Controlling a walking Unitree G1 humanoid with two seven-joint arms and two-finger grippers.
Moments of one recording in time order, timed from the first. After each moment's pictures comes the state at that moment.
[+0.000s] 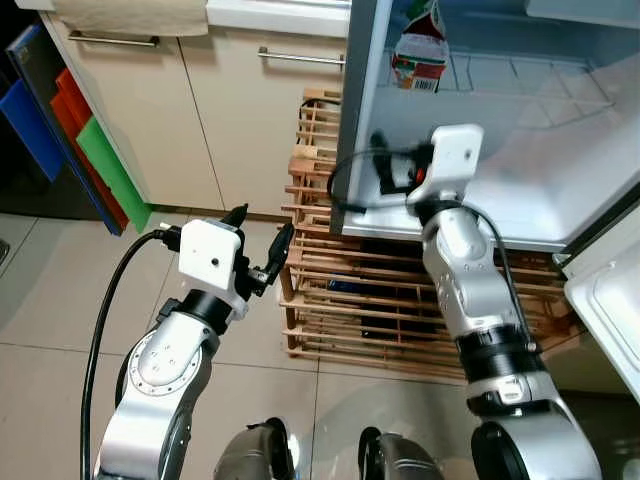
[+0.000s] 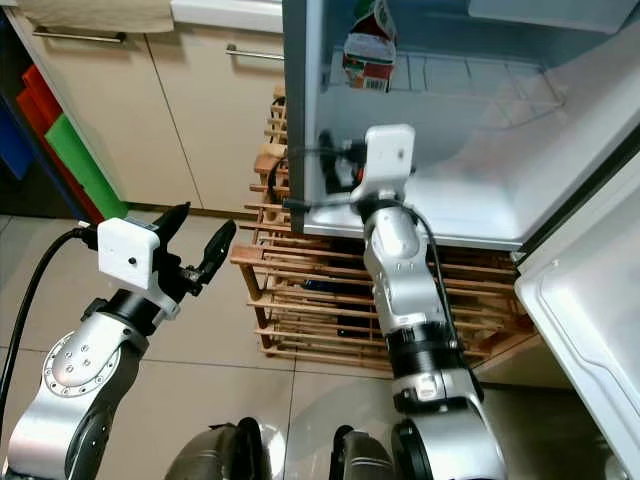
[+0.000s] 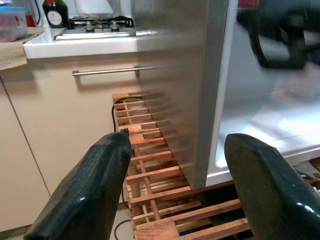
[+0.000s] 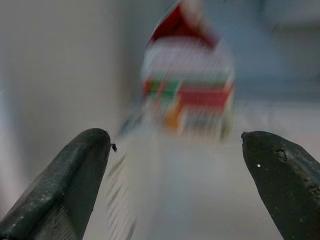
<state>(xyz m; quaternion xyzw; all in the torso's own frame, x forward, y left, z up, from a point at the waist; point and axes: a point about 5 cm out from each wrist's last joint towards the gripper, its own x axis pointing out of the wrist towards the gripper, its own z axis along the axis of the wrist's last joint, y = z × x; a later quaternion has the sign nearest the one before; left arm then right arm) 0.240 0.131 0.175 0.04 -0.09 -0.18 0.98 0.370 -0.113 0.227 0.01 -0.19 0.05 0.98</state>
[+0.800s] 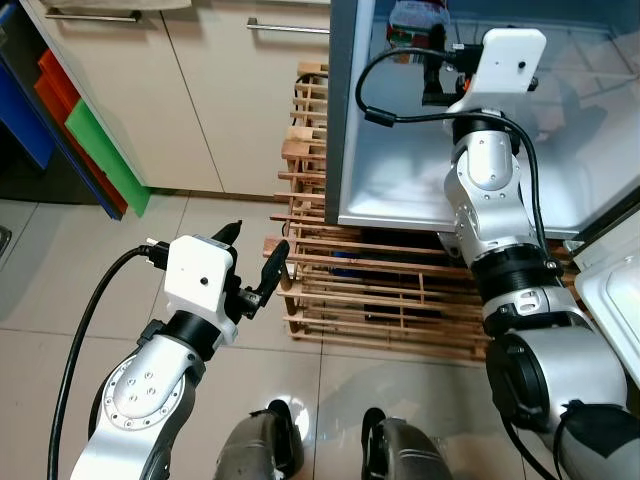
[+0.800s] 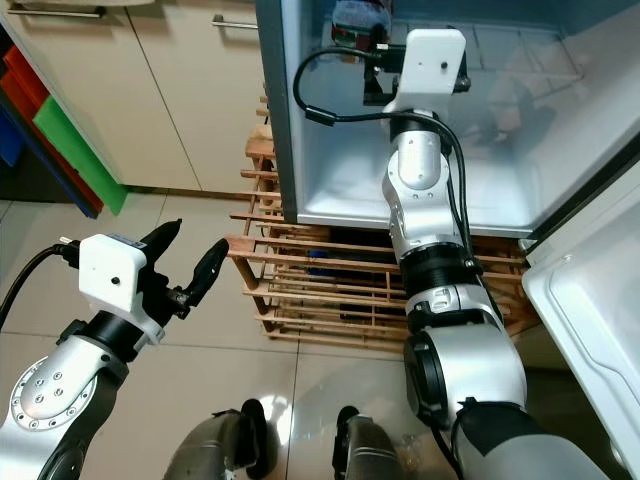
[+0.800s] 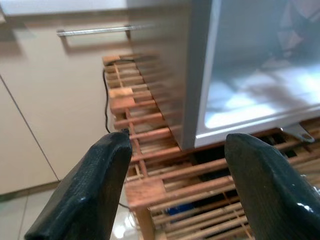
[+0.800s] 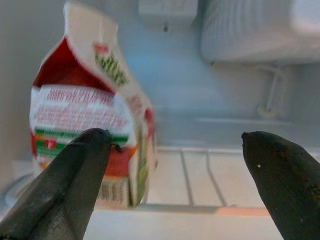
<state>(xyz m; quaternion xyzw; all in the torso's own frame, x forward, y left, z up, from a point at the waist) 0.213 0.135 0.175 0.05 -0.04 -0.18 0.98 0.399 -0.129 0.274 -0.02 -0.26 -0.03 0.96</state>
